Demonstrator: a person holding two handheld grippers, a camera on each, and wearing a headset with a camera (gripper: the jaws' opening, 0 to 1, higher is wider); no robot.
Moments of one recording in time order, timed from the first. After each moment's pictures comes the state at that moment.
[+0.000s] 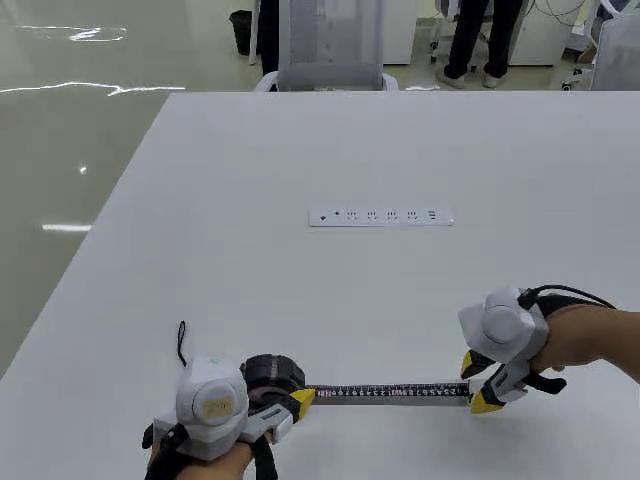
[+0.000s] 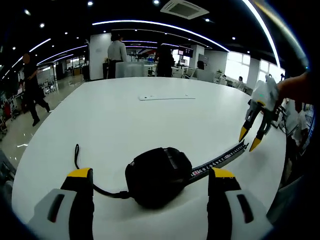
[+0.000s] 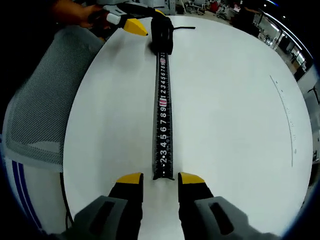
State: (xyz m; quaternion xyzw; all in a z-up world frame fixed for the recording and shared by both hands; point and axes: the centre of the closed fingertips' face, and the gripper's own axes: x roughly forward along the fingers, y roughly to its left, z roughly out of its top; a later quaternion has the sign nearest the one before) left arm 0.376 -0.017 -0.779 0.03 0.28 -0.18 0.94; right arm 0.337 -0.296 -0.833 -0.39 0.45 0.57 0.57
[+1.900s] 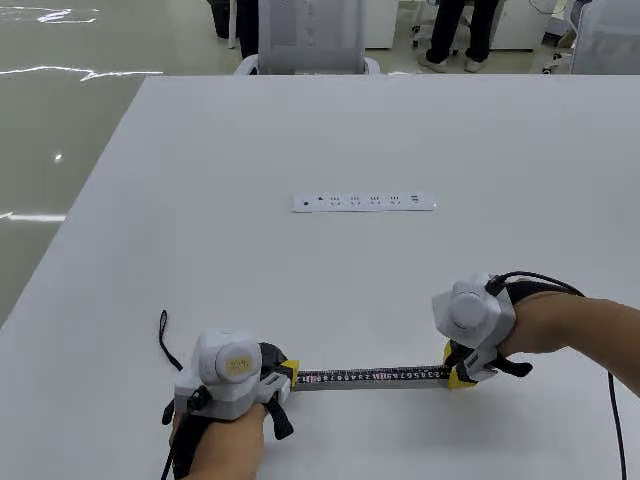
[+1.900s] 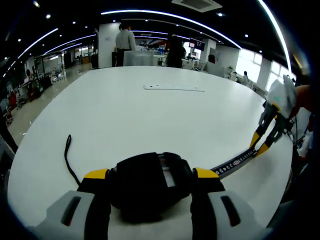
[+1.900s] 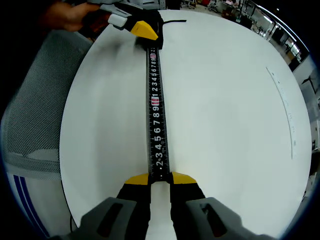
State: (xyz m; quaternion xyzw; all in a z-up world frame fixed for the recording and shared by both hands) left arm 0.394 -0.035 -0.803 0.02 0.33 -0.14 0.93; right arm 0.343 -0.295 -0.838 -0.39 0.47 0.53 0.59
